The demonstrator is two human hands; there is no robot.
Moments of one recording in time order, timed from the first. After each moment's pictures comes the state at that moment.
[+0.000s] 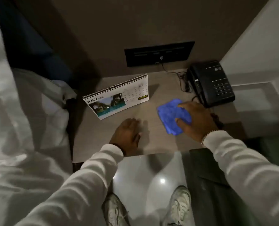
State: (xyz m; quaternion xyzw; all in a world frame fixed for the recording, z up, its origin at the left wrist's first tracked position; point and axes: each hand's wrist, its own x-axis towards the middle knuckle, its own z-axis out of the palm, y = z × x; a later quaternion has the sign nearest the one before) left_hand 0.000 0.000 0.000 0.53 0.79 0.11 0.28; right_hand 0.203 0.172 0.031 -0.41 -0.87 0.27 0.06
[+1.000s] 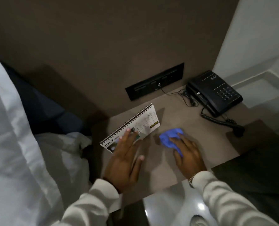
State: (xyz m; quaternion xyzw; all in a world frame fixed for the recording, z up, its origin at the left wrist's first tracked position) left_hand -0.078 -0.013 0.066 0.72 0.66 0.18 0.09; right_hand 0.129 0.076 -0.005 -0.51 -0.77 0.28 0.25
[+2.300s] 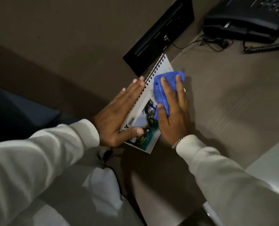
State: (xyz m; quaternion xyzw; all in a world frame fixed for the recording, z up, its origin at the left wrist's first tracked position) left_hand -0.210 0.080 0.053 0.90 0.43 -0.04 0.11; right_hand -0.053 0.087 -0.079 -0.51 -0.59 0.31 0.55
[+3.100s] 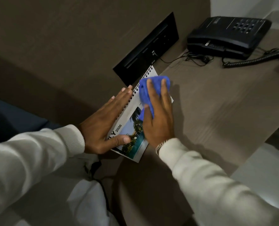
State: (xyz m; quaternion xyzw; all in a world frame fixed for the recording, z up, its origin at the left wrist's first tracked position) left_hand -0.211 0.080 0.055 0.90 0.43 -0.05 0.10; right_hand -0.058 0.092 -0.059 -0.50 -0.57 0.31 0.58
